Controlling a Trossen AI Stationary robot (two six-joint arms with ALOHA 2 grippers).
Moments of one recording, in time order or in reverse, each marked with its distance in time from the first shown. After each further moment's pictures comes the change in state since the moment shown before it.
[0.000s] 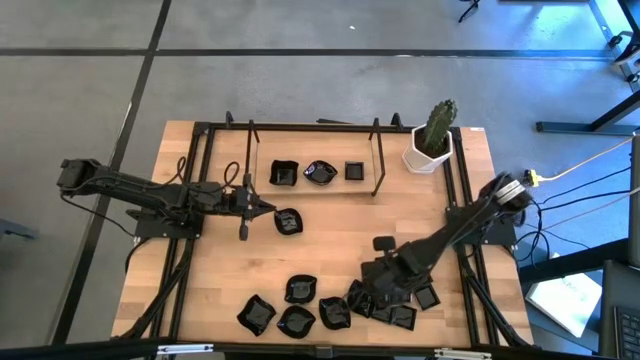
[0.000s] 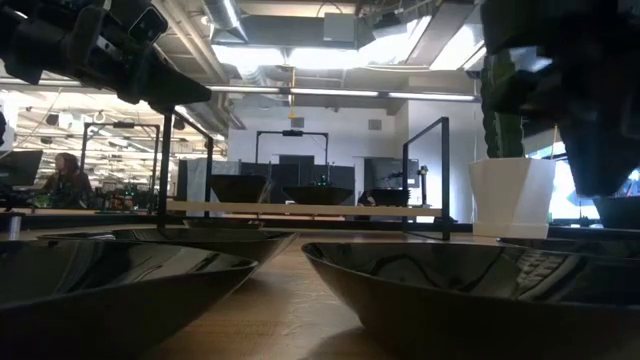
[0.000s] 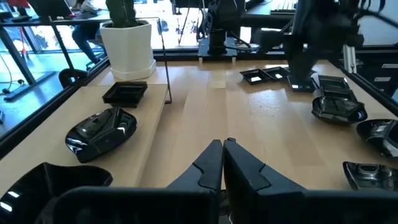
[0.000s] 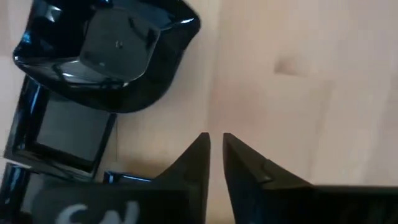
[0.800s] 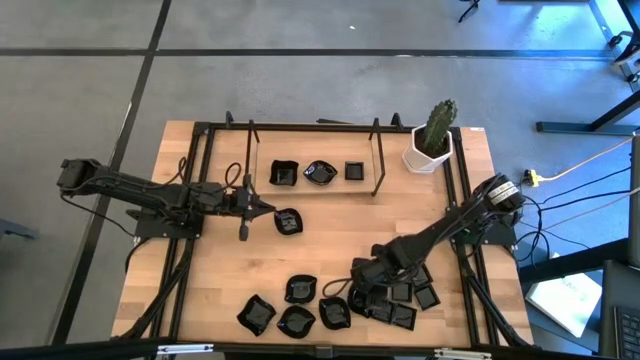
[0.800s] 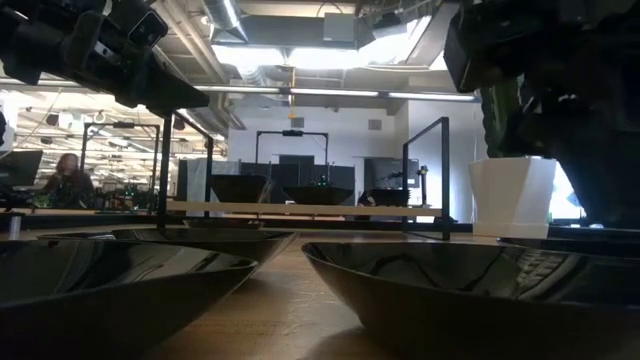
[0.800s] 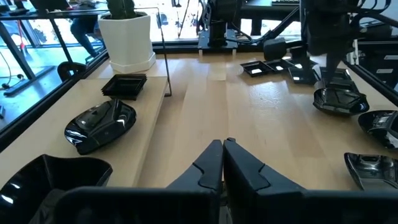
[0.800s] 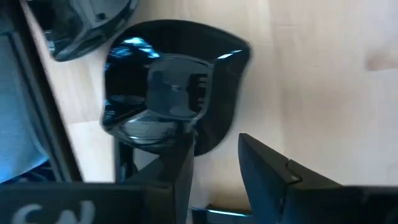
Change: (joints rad) left arm 0.000 0.000 0.000 -0.029 0.000 0.002; right arm -0.077 0.049 -0.011 0.180 -0.266 0.260
